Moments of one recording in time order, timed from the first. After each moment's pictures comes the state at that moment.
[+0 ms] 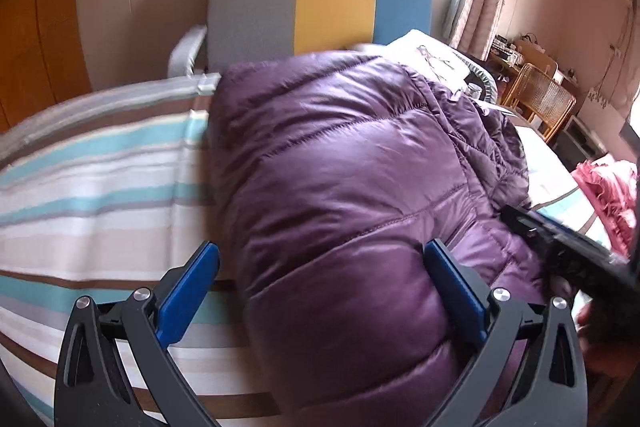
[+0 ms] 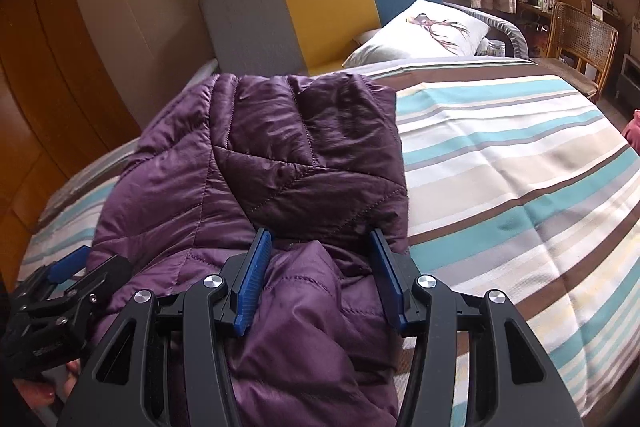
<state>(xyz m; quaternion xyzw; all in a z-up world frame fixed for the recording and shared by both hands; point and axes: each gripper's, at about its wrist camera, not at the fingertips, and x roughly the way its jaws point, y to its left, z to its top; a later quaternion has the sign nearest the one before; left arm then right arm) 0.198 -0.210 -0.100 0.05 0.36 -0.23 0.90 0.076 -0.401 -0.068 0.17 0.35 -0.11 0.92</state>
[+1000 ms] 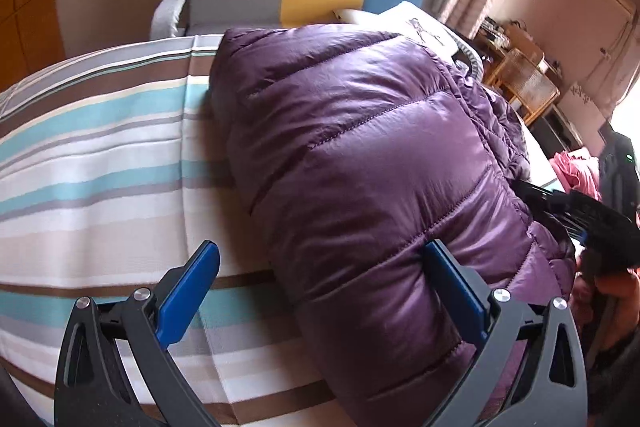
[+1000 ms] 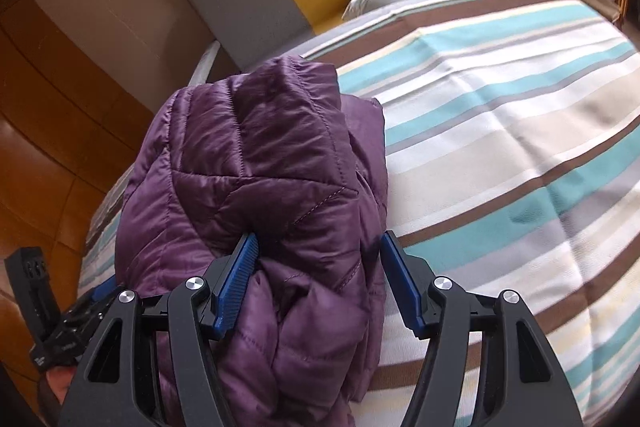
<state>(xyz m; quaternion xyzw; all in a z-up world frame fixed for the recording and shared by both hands) 0.250 -0.185 -0.107 0.02 0.45 -0.28 0.85 0.125 -0.479 -0.090 0.30 0.42 -0.04 0.86</state>
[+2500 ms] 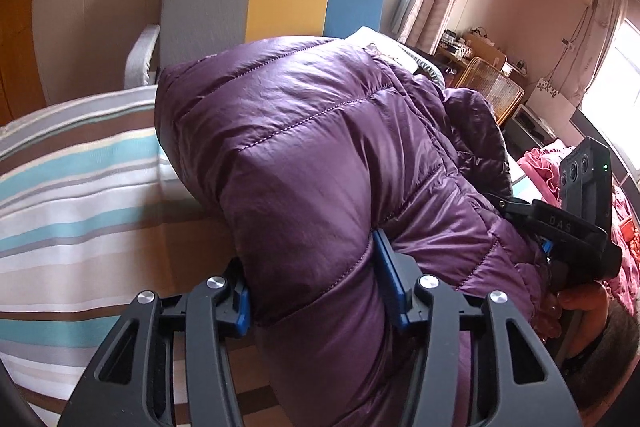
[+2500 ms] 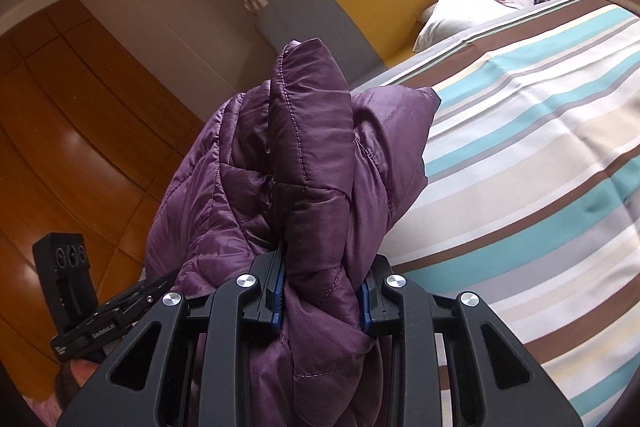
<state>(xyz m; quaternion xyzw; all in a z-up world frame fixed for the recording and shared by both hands) 0.218 -0.180 -0.072 0.03 0.37 -0.34 0.86 0.087 -0.445 -0.090 0.33 0.29 0.06 0.89</state>
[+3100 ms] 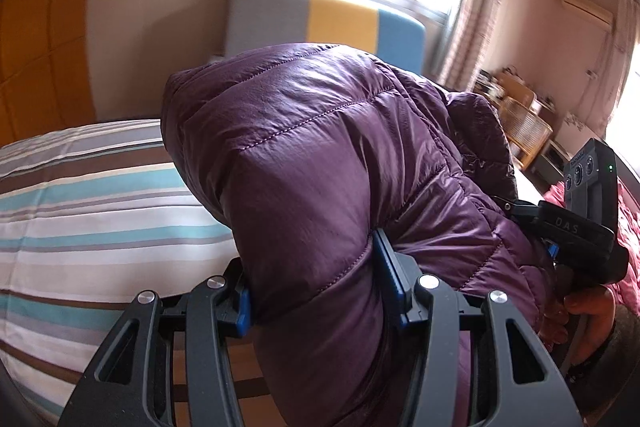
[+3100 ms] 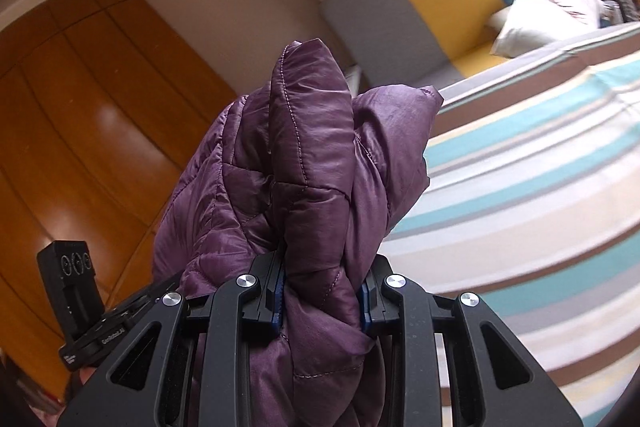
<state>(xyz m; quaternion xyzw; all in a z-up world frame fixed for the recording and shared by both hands) 0.222 -0.048 -0.036 0.00 0.32 -0.27 0.91 0.147 -0.338 -0.053 0.30 0.28 0.14 0.90</state>
